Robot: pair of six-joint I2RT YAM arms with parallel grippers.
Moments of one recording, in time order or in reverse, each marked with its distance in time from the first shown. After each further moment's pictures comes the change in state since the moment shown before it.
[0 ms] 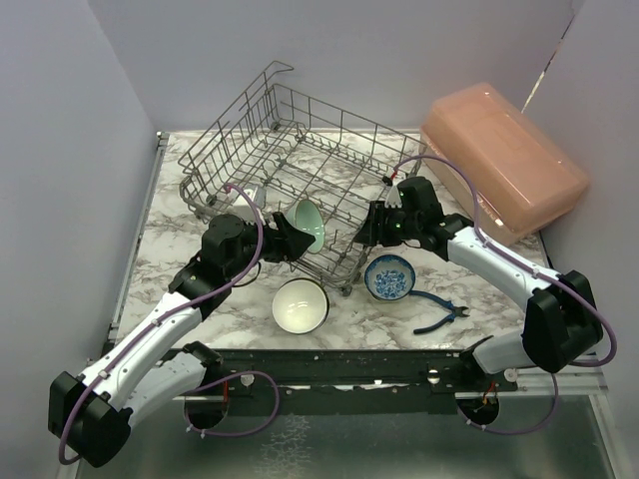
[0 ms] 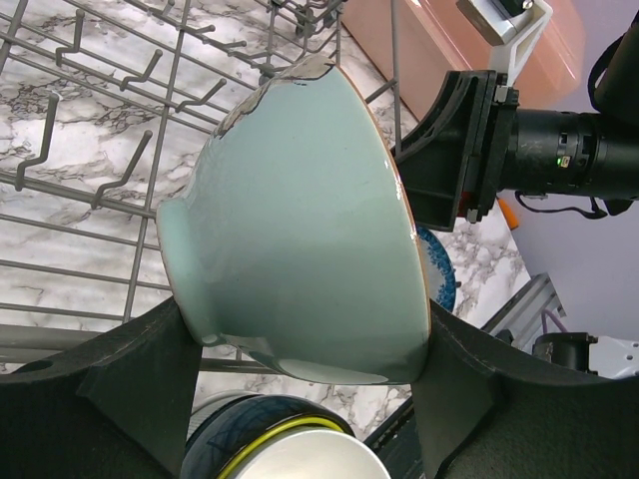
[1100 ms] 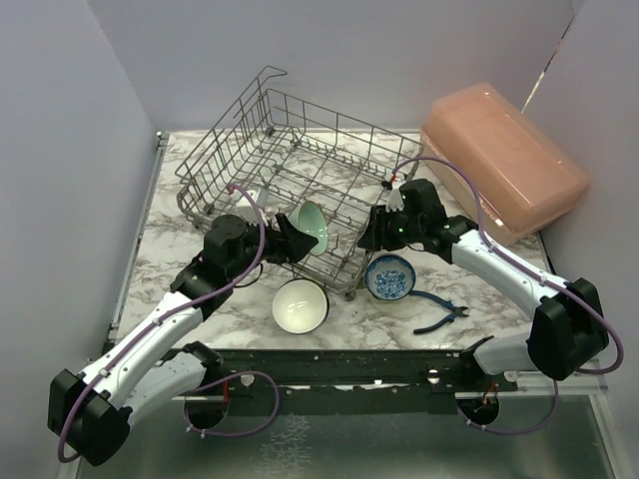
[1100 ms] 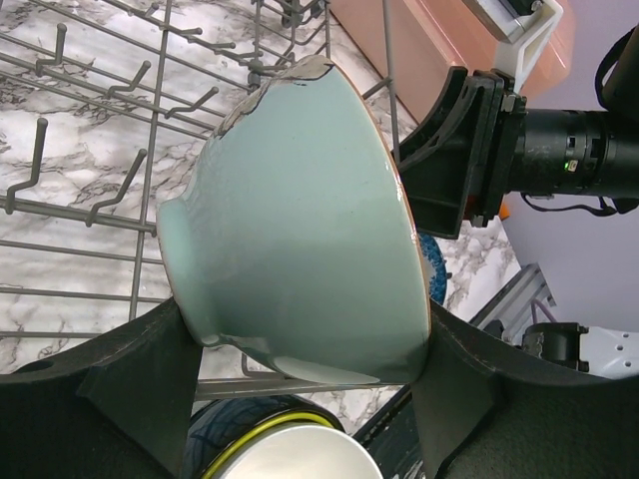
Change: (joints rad) left arm -0.006 0.008 0.000 0.004 -0.002 -0.002; right arm 0.011 -0.046 -0.002 -0.067 -0.001 -0.077
